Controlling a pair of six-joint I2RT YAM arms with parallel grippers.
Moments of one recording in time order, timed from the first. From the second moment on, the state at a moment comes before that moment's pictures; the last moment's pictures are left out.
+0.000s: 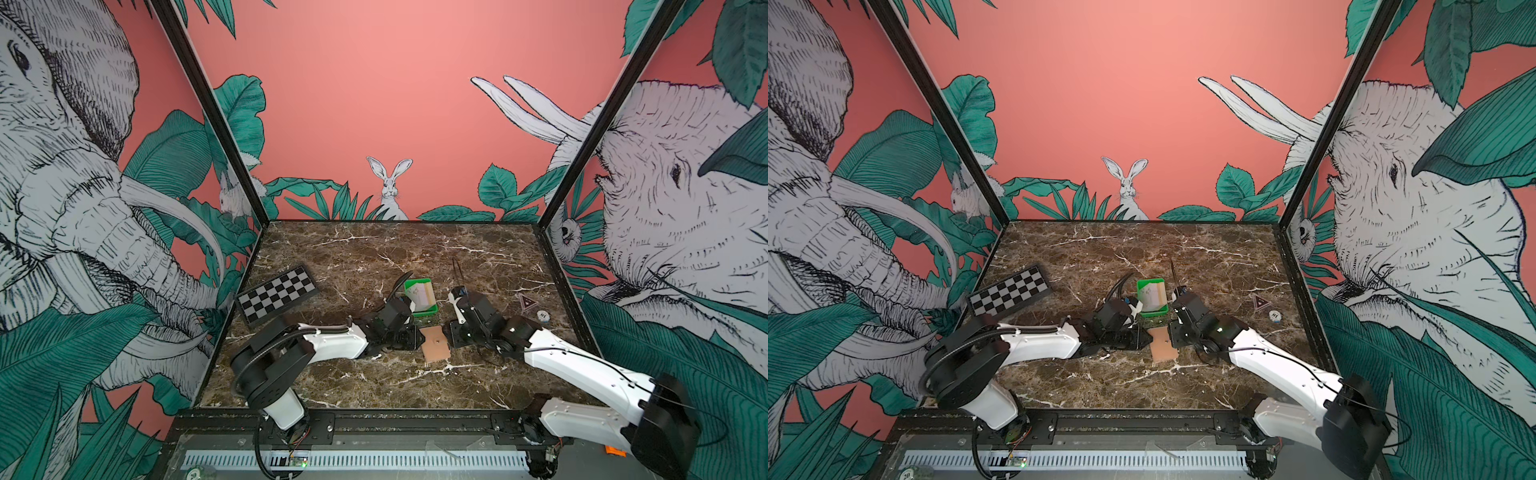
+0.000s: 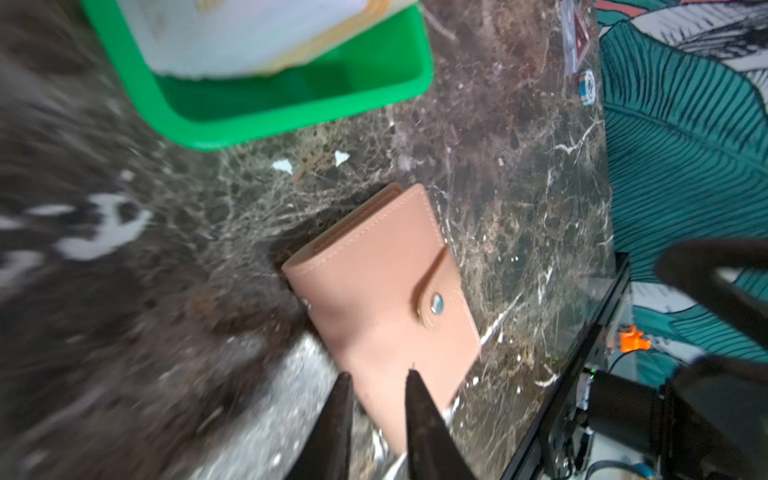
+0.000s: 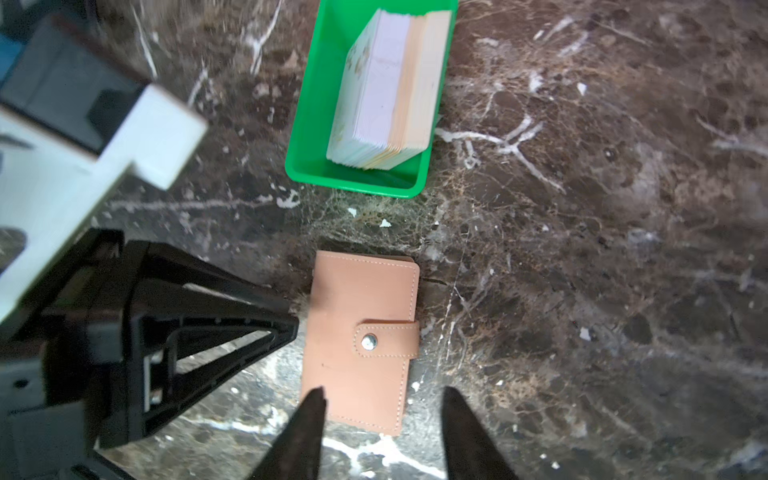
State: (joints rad) left arm -0.93 1.55 0.75 0.02 0.23 -0.78; right arm 0.77 1.09 0.73 -0.55 0.09 0.46
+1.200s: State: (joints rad) left arm -0.22 1.03 0.64 -0.40 -0.09 -0.33; right arm 0.38 1.06 0.69 -0.39 0.19 0.33
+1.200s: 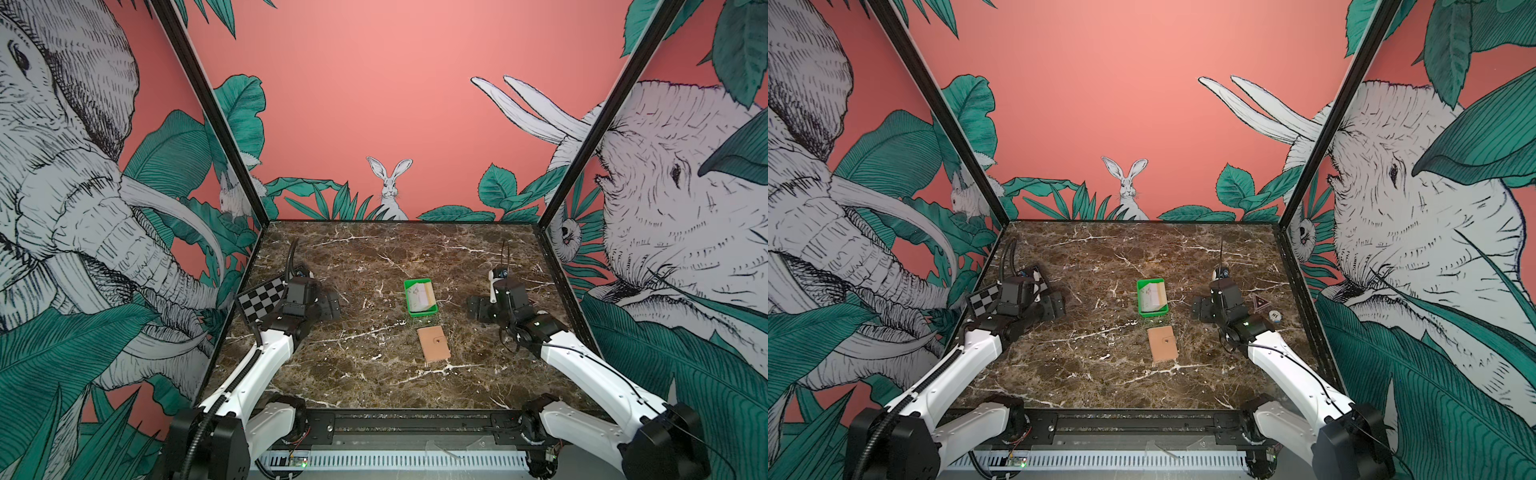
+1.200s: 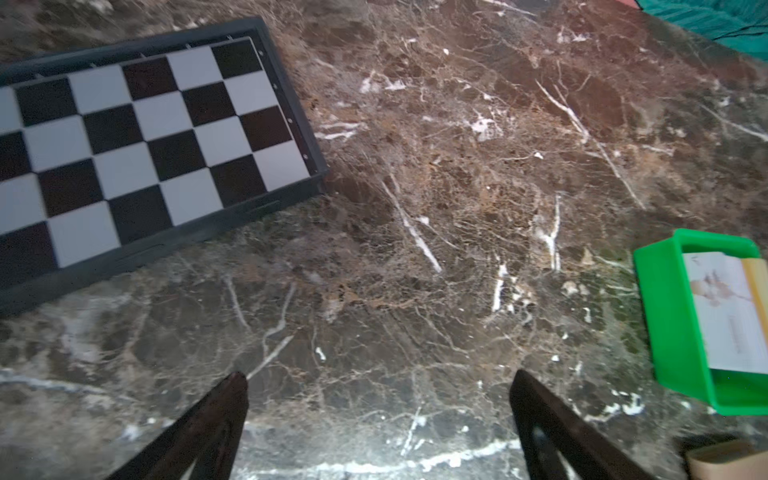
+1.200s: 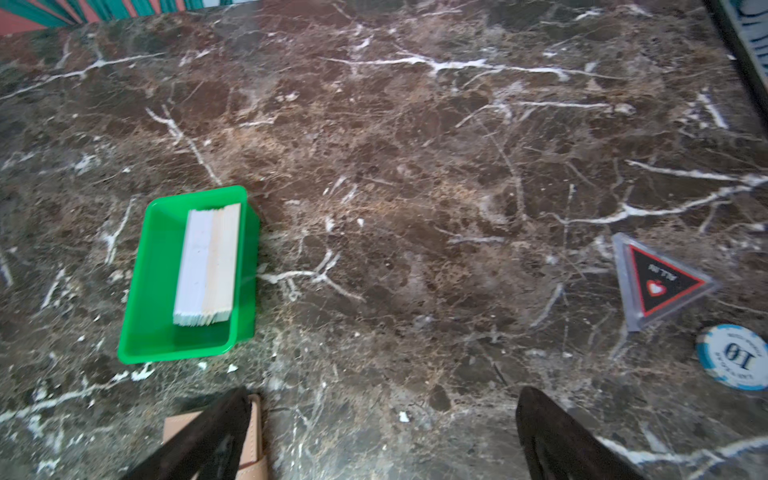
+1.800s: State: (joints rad) left arm -0.14 1.09 0.45 0.06 -0.31 0.02; right arm 0.10 1.17 0.60 -0.11 0.24 0.16
